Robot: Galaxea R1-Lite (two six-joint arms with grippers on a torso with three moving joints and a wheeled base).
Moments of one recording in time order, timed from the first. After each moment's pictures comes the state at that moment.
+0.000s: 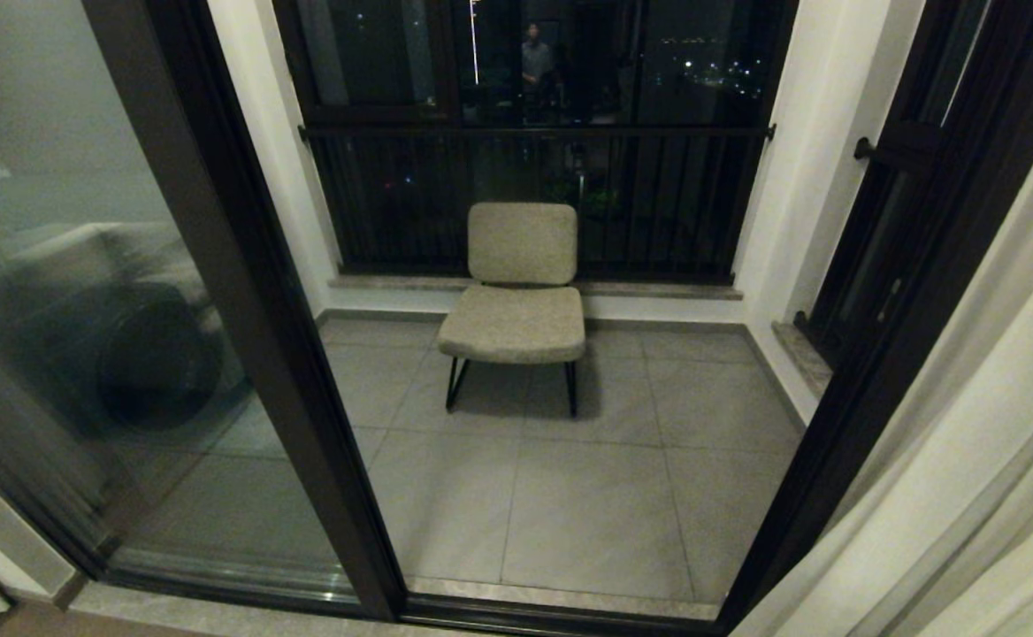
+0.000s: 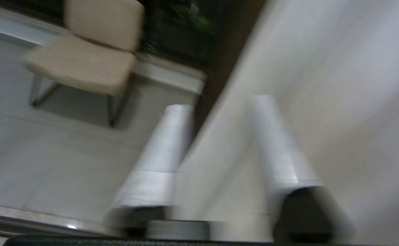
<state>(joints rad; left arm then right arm) 0.00 0.00 0.00 -0.01 -0.01 0.01 -0.67 0.98 -0.56 -0.47 0.62 -0.31</state>
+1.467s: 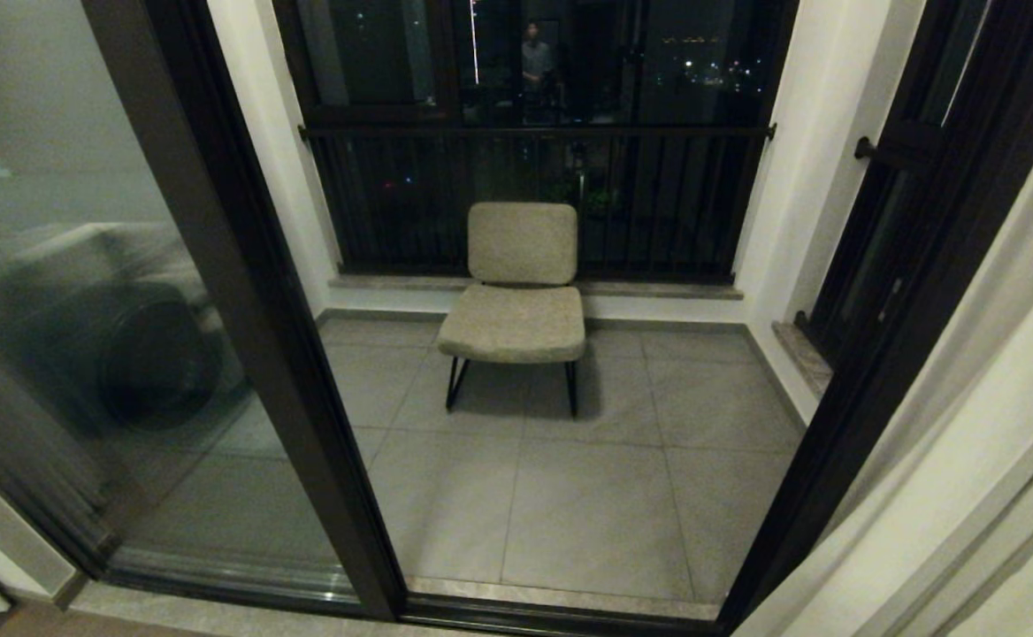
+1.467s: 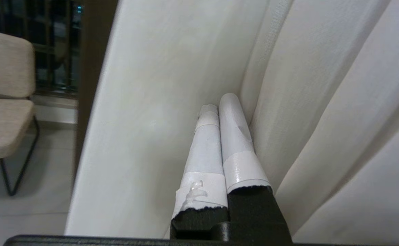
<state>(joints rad) 0.00 0.00 0.00 -0.01 -0.01 0.01 -0.64 1.54 -0.98 -0.80 0.26 -0.26</state>
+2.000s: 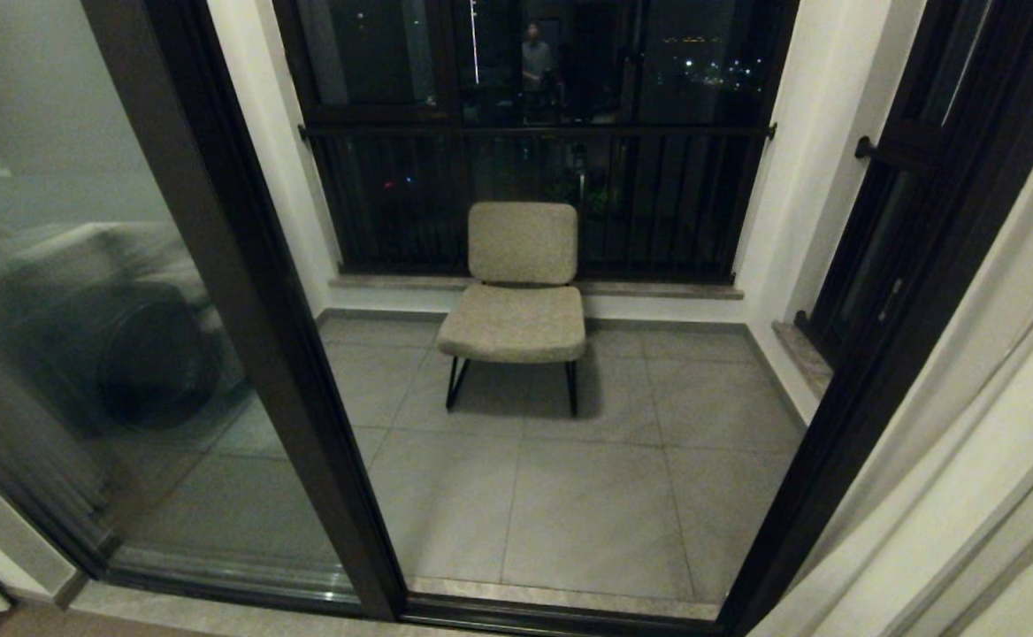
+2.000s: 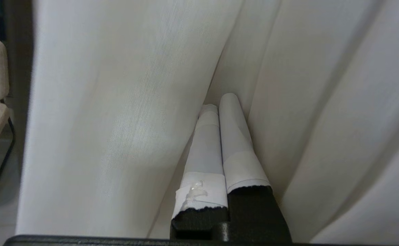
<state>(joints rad) 0.00 0.00 0.00 -0.01 -0.01 0.01 -0.69 1.66 -1.10 -0.81 0.26 -0.26</state>
